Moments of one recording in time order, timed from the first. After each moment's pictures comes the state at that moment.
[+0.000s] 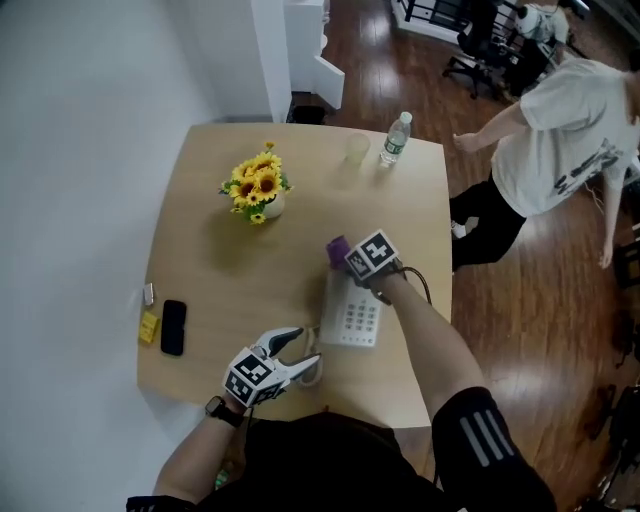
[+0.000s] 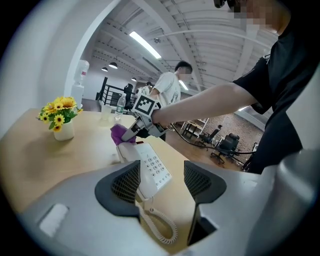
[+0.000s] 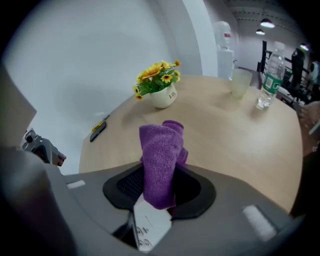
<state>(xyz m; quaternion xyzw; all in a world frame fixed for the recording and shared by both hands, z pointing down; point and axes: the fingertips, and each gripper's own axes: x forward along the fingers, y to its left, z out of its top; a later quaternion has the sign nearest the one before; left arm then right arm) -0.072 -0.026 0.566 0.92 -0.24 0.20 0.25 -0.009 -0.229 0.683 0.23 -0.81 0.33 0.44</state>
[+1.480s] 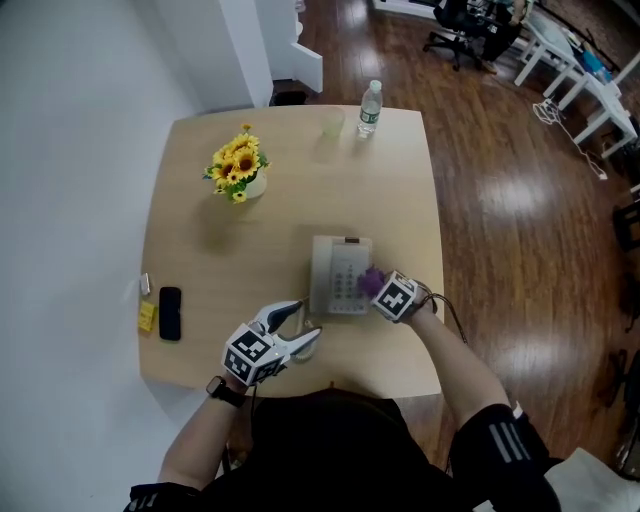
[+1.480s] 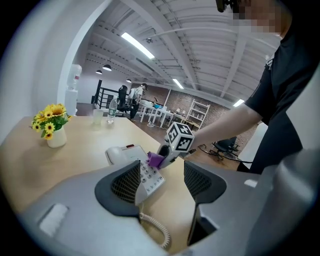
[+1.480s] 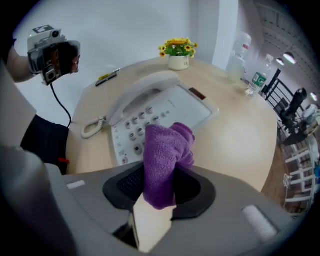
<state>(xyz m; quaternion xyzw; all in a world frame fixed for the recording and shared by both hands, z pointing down) -0.043 -0.009 0.553 0.93 -0.23 0.20 0.22 0.106 -0.067 0.724 0.21 -0.78 0.19 0.56</state>
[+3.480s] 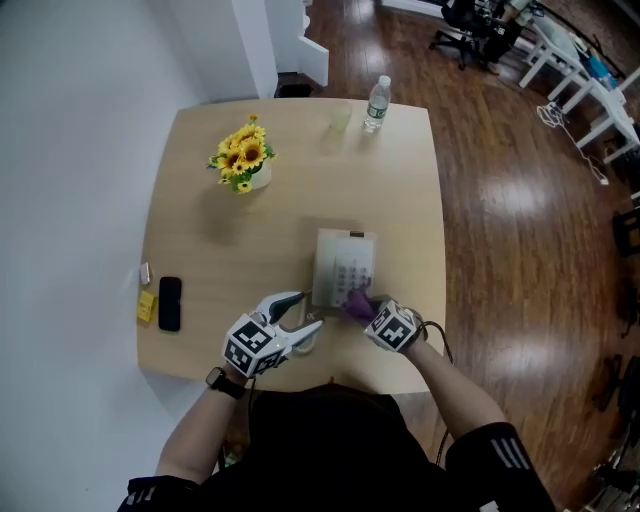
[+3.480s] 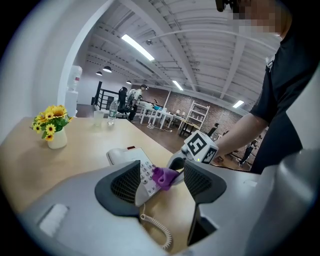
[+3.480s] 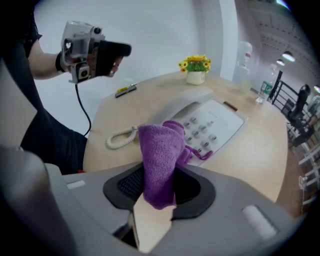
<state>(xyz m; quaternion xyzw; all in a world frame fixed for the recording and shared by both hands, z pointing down) -0.047 -0.013 0.550 0.93 -0.23 0.19 0.22 0.056 0.006 0.707 0.19 -0.83 0.20 0.48</state>
